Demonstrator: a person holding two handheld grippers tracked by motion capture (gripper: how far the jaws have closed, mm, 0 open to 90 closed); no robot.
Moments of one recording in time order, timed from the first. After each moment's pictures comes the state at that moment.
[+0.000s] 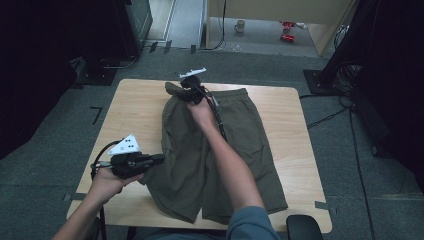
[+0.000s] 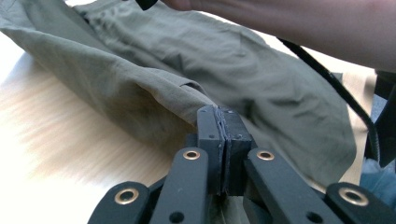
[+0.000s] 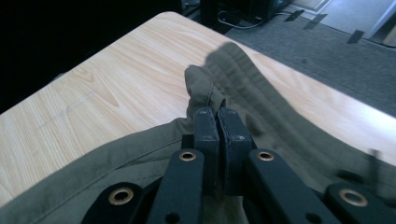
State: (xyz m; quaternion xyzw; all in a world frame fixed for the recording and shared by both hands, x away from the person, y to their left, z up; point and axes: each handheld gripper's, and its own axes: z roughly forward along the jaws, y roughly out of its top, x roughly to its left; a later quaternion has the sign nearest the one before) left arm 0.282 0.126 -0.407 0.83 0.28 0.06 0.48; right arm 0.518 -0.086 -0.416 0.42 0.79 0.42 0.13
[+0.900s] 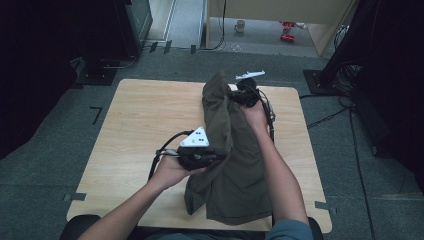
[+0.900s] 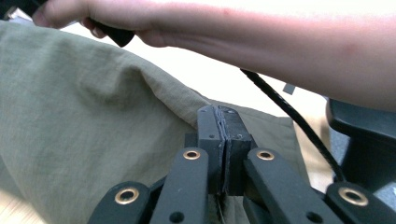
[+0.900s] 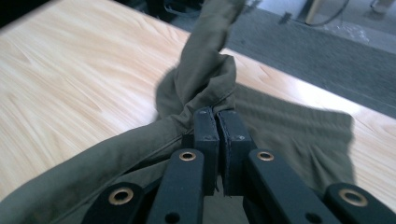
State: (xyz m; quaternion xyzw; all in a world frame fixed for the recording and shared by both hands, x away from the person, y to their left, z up) left arm 0.294 -0.036 -0.393 0.84 0.17 0.02 0.52; right arm 0.491 -0.250 -0.406 0.47 0.77 0.38 0.17
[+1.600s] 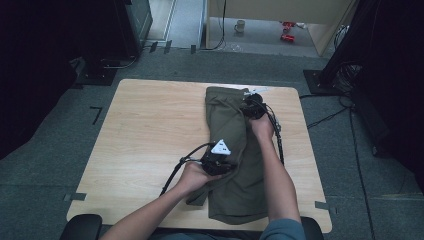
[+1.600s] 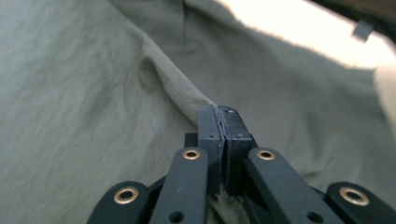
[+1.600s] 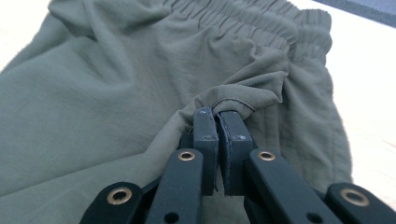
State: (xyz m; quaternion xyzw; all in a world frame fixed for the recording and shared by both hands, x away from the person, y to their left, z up) left arm 0.321 -0.087 -0.498 0.88 0.22 -0.01 0.43; right arm 0.500 -0.288 -0.485 0.52 0.78 0.31 0.18
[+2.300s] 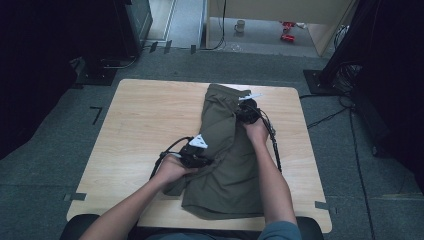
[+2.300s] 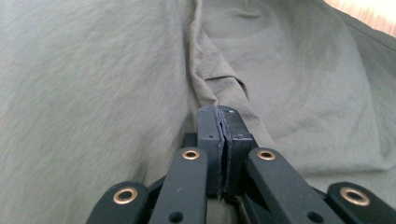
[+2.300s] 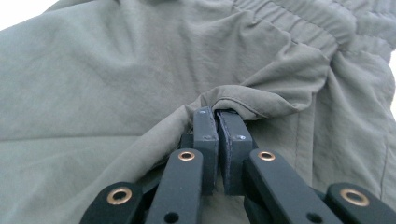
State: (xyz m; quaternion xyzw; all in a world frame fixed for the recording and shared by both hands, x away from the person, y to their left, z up) left arm 0.357 -0.015 -0.509 0.89 0.24 0.00 0.38; right arm 0.495 -0.271 -0.507 0.51 0.78 0.33 0.17
